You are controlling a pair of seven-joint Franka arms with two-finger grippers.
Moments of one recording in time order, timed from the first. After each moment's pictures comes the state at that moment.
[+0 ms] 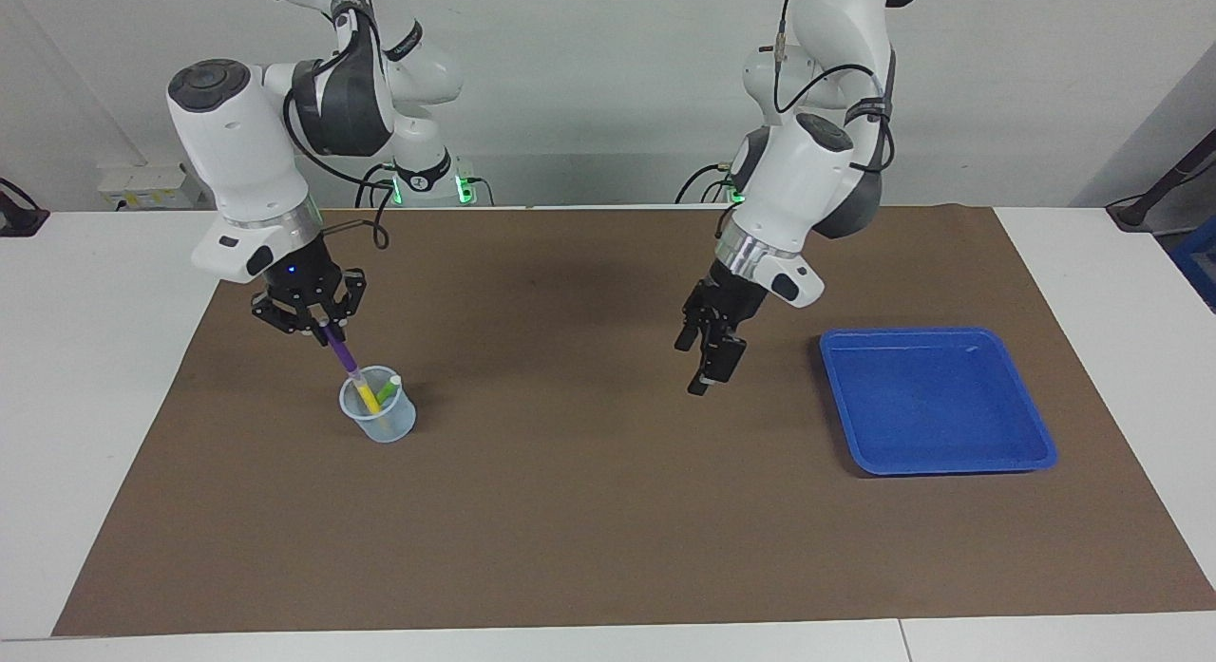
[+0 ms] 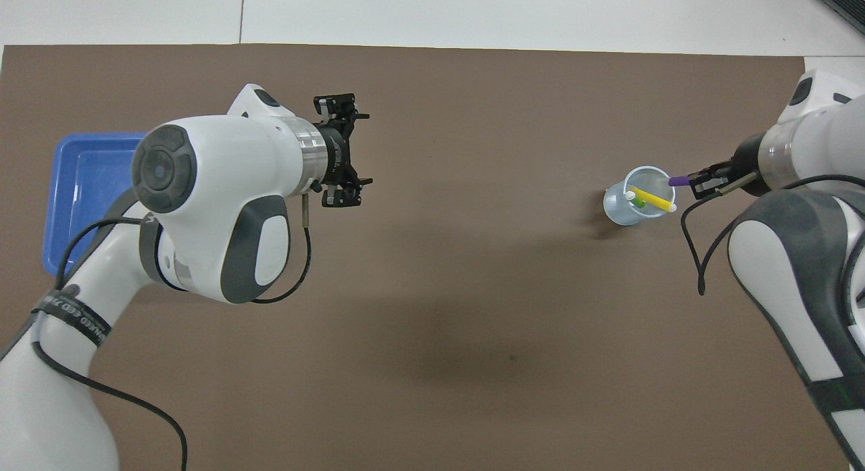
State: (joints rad) left arm -0.24 0.22 -0.22 -1.82 -0.26 2.49 -1.73; right arm -0.02 0.07 0.05 -1.82 -0.03 2.04 -0.35
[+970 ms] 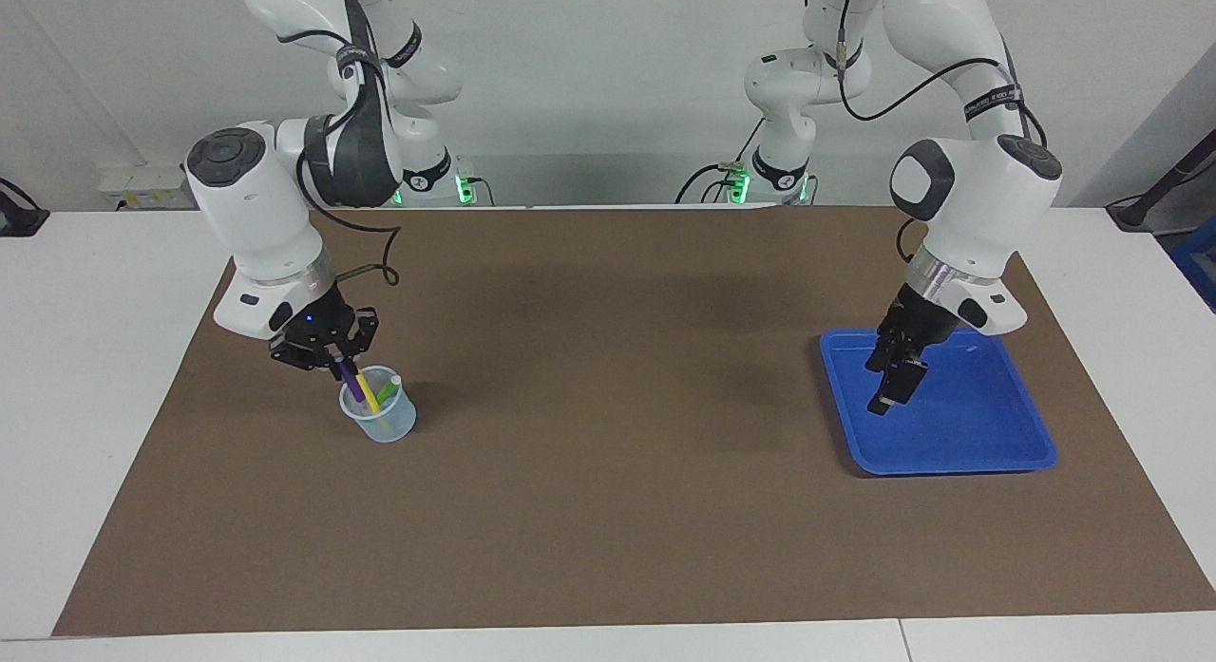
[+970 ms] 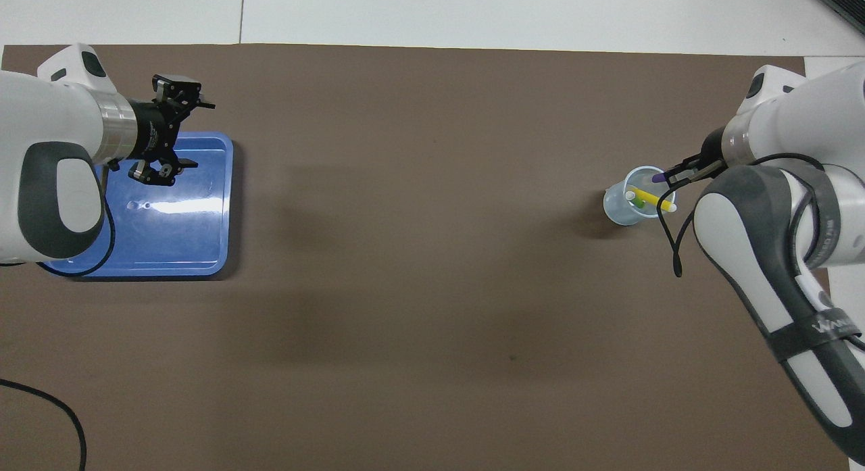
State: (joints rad) left arm 0.09 0.20 -0.22 -1.81 -0.16 2.32 -1.10; right arm -0.01 0.18 0.06 -1.79 -0.03 2.06 -0.36
